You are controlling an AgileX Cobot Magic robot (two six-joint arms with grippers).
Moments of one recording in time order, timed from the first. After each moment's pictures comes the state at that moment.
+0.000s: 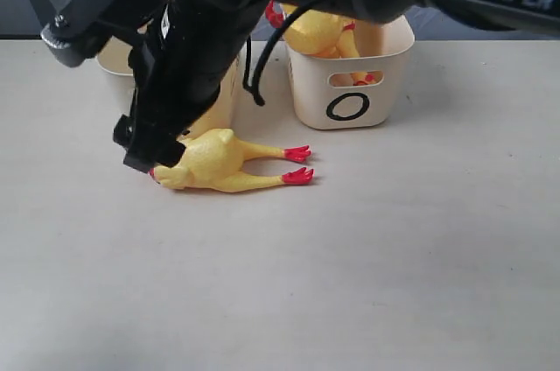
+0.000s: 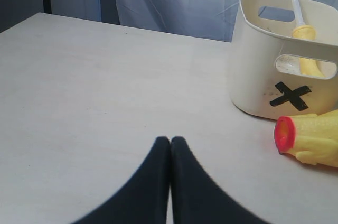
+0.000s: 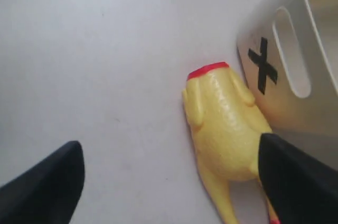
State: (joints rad) left arm 0.07 0.00 0.00 0.04 0.33 -0.17; right arm 0.90 1.96 -1.72 0.14 0.87 -0.54
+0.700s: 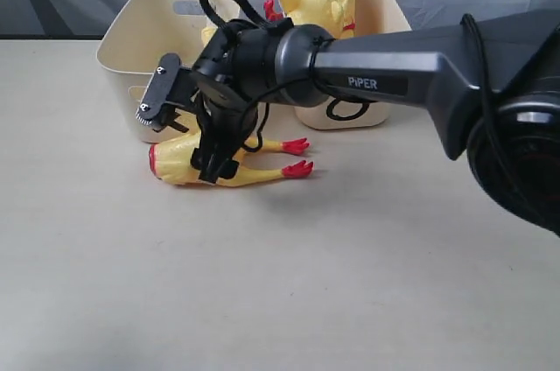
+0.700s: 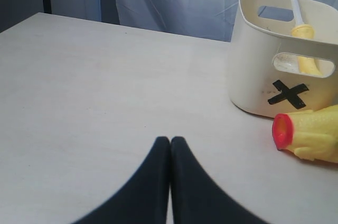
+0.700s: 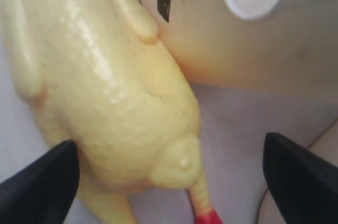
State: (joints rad) left arm 0.07 0.00 0.00 0.04 0.33 -0.17; right arm 0.85 2.25 -1.72 -0.41 0.68 -0.24
